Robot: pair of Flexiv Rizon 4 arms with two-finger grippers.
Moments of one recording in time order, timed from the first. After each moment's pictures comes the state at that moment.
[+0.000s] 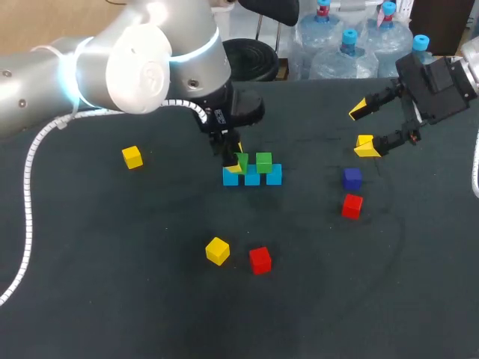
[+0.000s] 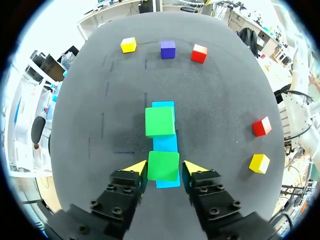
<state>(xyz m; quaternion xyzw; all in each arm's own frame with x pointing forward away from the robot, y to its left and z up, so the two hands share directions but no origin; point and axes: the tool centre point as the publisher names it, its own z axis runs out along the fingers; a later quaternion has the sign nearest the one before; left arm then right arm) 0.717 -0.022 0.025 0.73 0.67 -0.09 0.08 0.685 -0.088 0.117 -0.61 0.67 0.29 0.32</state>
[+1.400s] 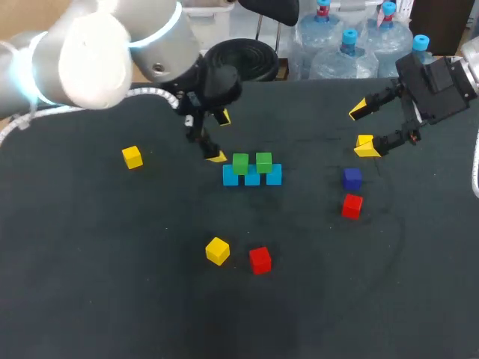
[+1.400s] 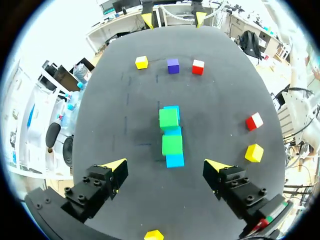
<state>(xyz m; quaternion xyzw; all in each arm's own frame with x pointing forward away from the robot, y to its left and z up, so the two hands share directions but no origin) 0.723 0.008 0.078 0.73 0.66 -0.09 0.16 0.685 -0.088 0.117 -0.61 0.67 0.29 0.32</state>
